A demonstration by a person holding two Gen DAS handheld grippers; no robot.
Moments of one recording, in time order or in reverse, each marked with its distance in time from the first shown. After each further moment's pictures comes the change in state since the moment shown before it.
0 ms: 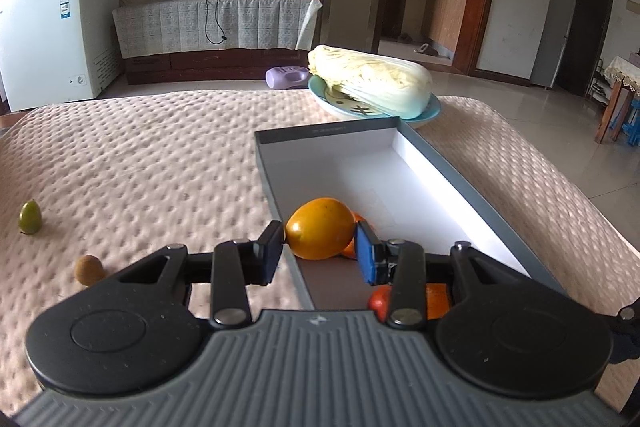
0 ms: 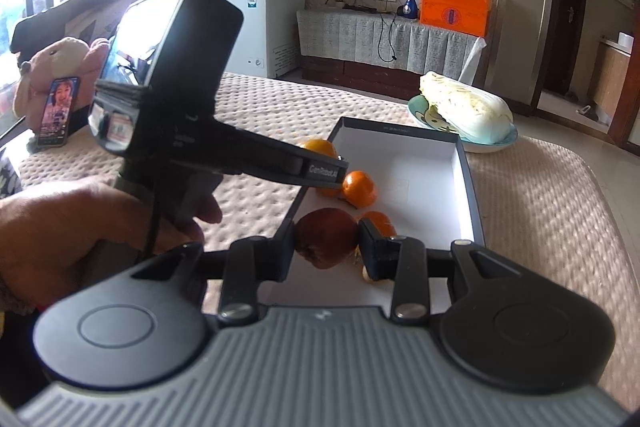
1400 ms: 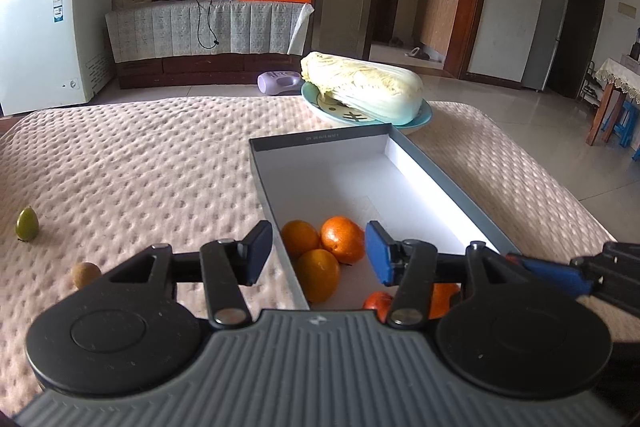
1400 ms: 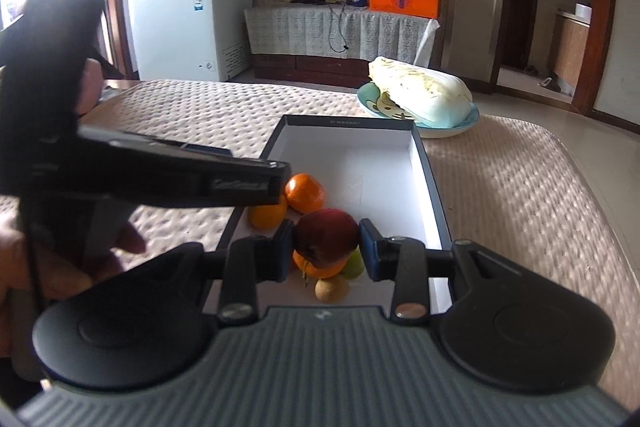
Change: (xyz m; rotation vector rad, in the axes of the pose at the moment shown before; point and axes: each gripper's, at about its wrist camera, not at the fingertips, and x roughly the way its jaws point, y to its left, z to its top) left arm -0.009 0.005 0.003 0.008 -0.014 -0.022; right arm 0.033 -0.024 0.005 0.114 0.012 -0.126
